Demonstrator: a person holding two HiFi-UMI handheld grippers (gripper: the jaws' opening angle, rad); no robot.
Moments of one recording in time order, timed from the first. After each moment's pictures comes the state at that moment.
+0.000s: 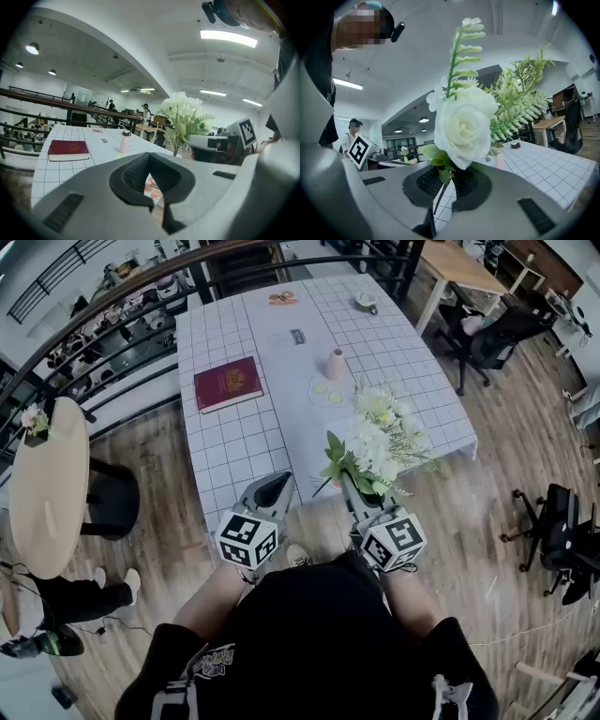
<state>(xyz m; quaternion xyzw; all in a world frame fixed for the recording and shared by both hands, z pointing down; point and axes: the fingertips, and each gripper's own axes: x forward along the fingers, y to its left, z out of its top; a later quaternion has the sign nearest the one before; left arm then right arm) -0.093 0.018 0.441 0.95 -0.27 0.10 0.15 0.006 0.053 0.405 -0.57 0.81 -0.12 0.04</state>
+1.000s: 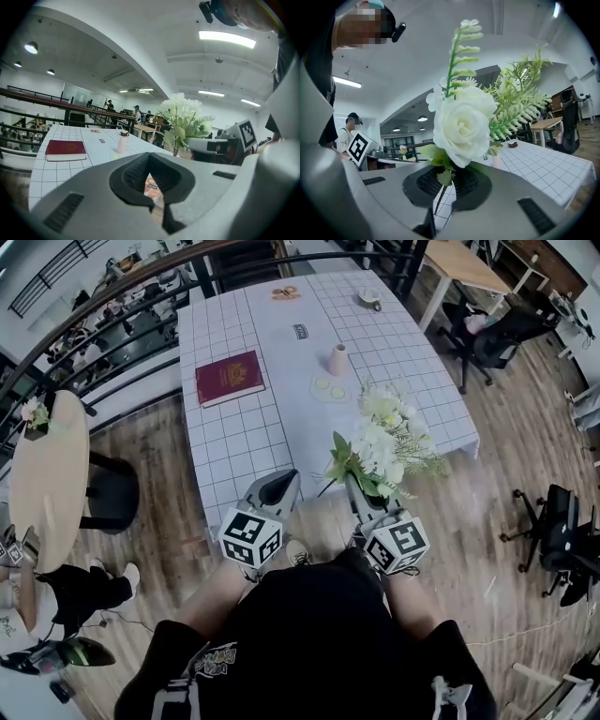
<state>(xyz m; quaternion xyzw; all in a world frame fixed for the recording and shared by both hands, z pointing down) -0.086 0.026 0.437 0.95 -0.26 0.10 0.15 0.009 0.063 0.409 -0.58 0.80 -0.12 0.03</state>
